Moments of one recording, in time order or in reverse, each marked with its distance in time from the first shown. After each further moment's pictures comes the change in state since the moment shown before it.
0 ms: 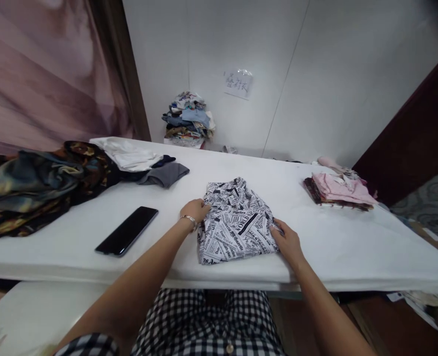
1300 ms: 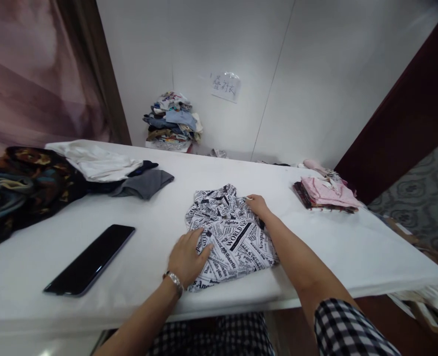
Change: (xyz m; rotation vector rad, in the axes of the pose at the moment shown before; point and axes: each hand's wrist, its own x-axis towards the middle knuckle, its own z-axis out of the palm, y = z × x) left_hand -0.080 0.001 0.034 0.021 0.135 0.301; right_hand 0.167 -0.023 0.066 0.027 -0.162 0.157
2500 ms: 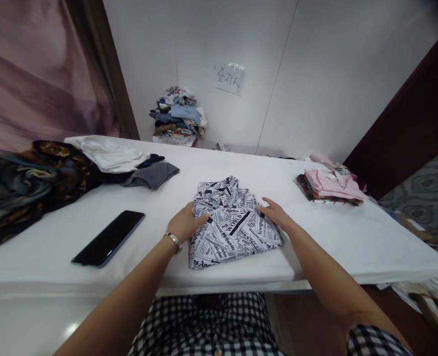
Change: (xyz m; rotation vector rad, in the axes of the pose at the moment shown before) left_hand 0.047 -0.002 -0.037 -0.023 -0.232 -0.300; right_hand -0.082 0.024 -0.059 0.135 -0.209 0.112
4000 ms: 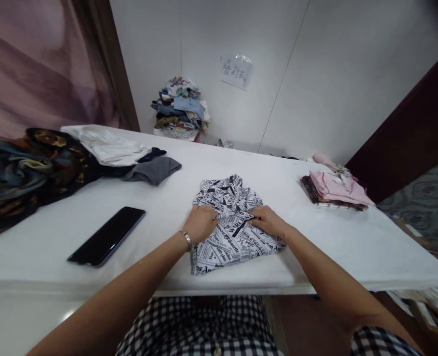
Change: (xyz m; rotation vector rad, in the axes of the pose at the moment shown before) left_hand 0.002 0.023 0.007 0.276 -0.050 0.492; right_hand -0.015 -0.039 0.019 -0.570 -0.317 -0.646
